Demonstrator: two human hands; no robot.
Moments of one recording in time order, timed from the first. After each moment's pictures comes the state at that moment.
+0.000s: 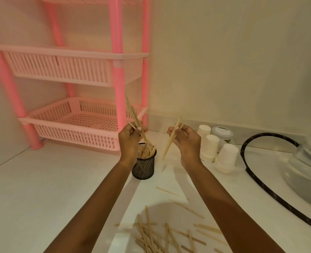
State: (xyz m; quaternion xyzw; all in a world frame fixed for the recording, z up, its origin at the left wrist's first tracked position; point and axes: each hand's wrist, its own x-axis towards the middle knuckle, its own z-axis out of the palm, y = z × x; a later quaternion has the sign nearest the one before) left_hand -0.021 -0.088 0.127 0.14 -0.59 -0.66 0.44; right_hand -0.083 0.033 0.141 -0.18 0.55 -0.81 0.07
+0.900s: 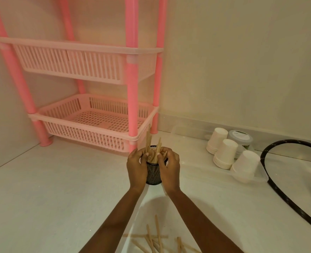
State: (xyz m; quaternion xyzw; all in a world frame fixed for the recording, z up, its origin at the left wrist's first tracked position) left_hand -0.027 -0.105 0.045 0.27 -0.72 -0.46 0.44; right_hand -0.076 -0.037 0.040 -0.26 0.75 -0.61 -0.03
